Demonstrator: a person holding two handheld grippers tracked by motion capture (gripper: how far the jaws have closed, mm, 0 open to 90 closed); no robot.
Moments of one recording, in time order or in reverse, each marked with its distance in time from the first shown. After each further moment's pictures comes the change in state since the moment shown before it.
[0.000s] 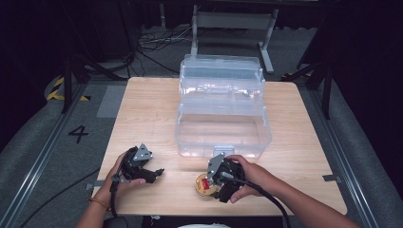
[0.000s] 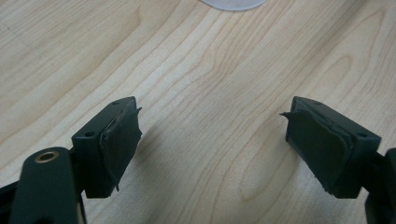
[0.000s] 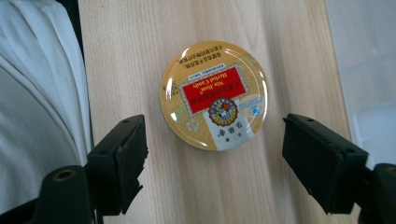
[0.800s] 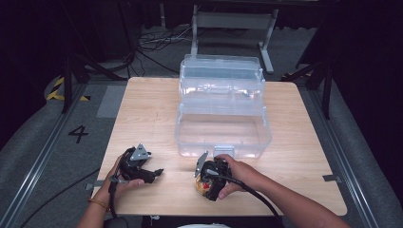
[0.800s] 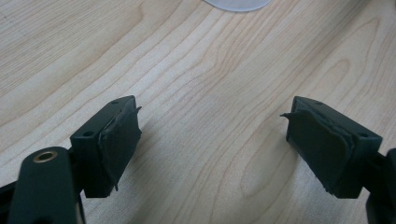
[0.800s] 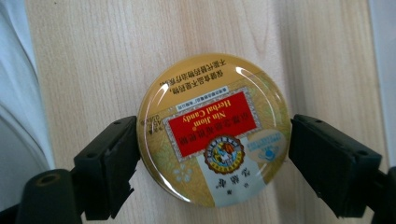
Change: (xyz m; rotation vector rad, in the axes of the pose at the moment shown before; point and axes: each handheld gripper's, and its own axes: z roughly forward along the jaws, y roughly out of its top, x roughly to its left) left arm 0.002 -0.005 0.000 -0.019 -0.016 -0.031; right arm -0.012 0.019 0.038 0.098 0.029 0.012
